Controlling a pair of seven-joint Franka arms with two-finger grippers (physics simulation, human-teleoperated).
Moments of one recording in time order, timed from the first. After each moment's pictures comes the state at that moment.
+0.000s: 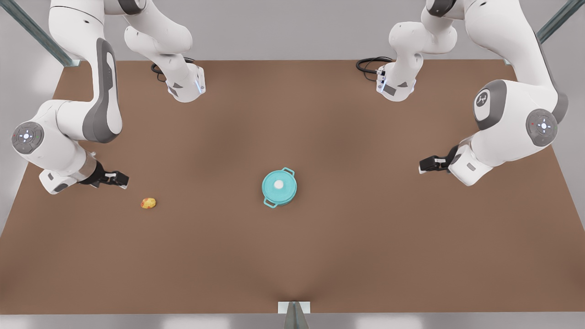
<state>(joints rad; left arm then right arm) -0.13 0.23 0.03 -1.44 -0.17 1.57 -0.12 -0.01 0.17 -0.06 -1.73 -0.01 1.91 -0.03</state>
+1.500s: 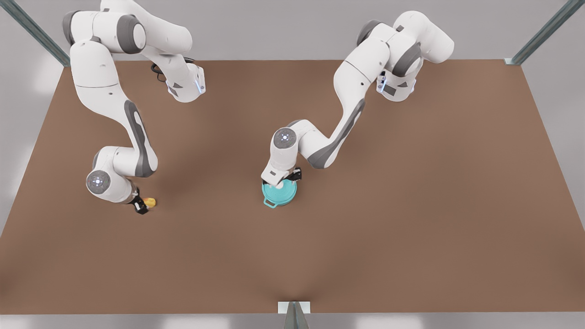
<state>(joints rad) -0.80 0.84 -0.02 -1.27 0.06 2.23 -1.03 -0.06 0.49 -0.07 -1.98 -0.13 2.36 0.95</state>
